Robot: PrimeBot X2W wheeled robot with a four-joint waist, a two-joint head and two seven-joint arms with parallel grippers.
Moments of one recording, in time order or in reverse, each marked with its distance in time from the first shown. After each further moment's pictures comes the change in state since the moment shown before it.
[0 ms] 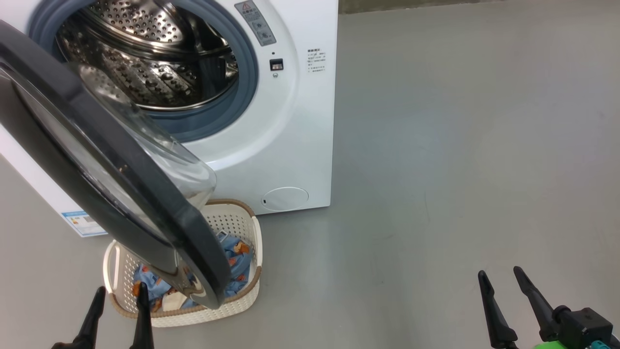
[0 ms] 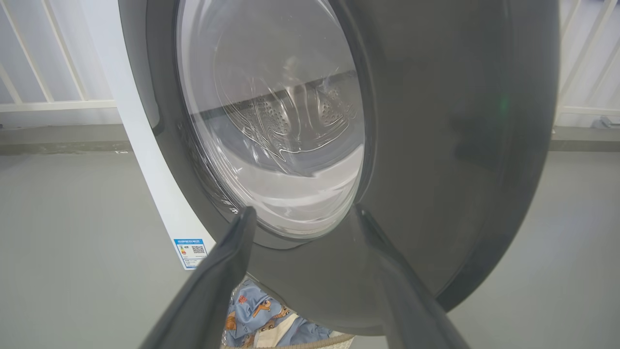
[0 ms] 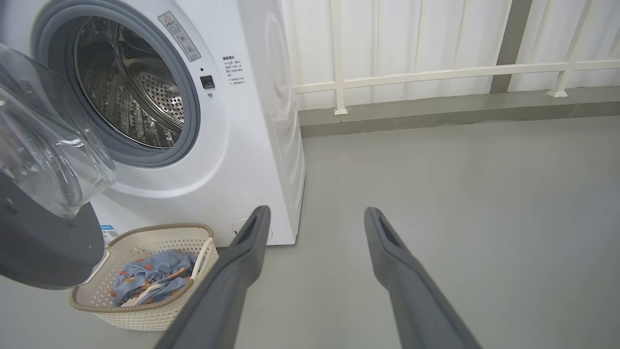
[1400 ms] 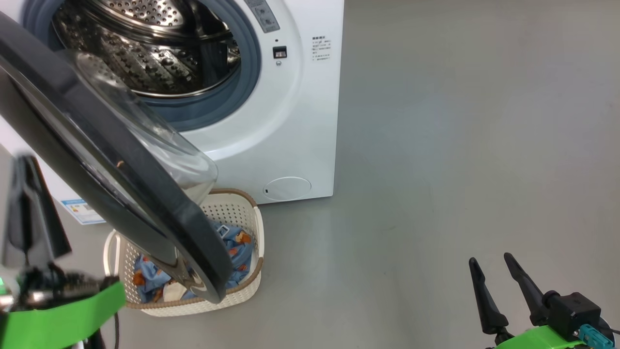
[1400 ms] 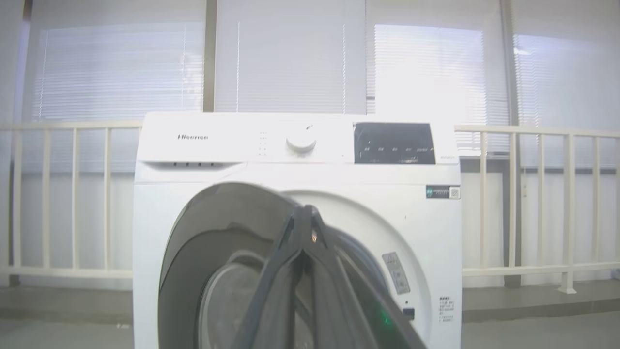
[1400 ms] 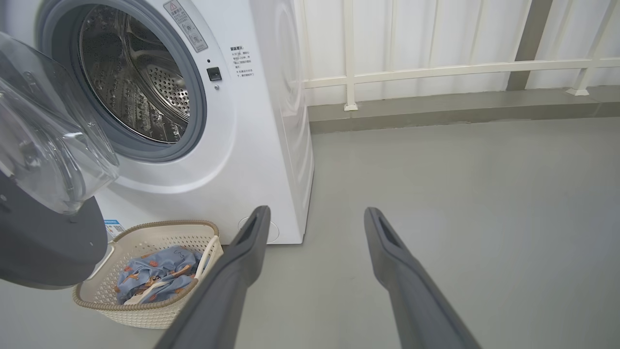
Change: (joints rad) left arm -0.203 -0.006 0.056 -0.393 -0.006 -0.021 0.000; right arm -0.072 -0.010 0.028 0.067 0.000 0.000 -0.021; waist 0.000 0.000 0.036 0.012
